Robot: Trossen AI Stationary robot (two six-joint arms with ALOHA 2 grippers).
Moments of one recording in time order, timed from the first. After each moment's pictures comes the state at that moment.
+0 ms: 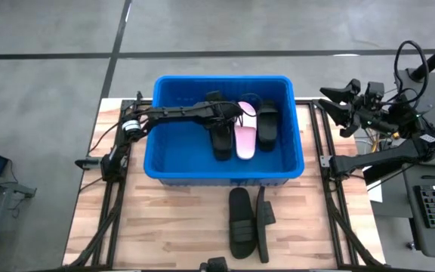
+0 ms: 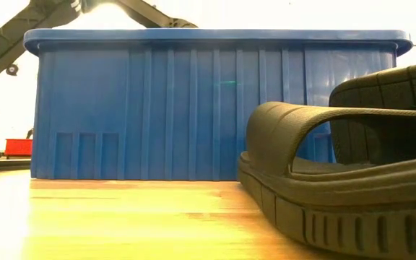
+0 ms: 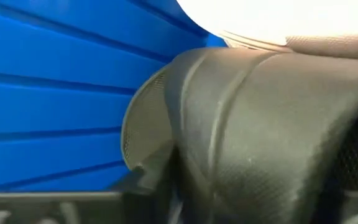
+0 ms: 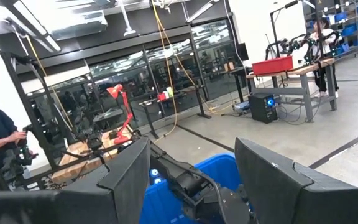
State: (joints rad) left arm 0.35 2.14 1.77 -0.66 -0.64 0.27; right arm 0.05 0.64 1.22 -0.42 0.42 0.21
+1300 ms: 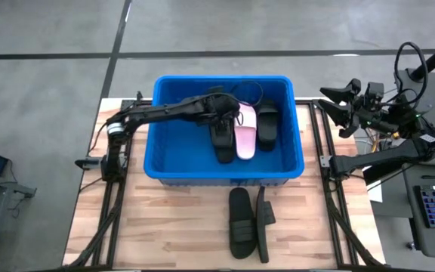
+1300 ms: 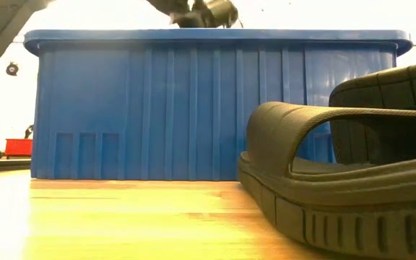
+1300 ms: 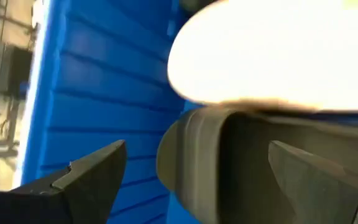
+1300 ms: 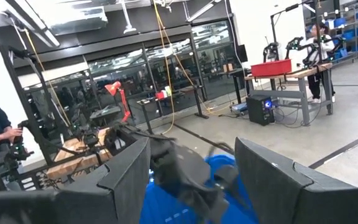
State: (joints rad) left arm 0.28 1.96 1.82 -0.75 -0.47 0.38; right arm 0.05 0.64 1.22 -0.42 0.42 0.17
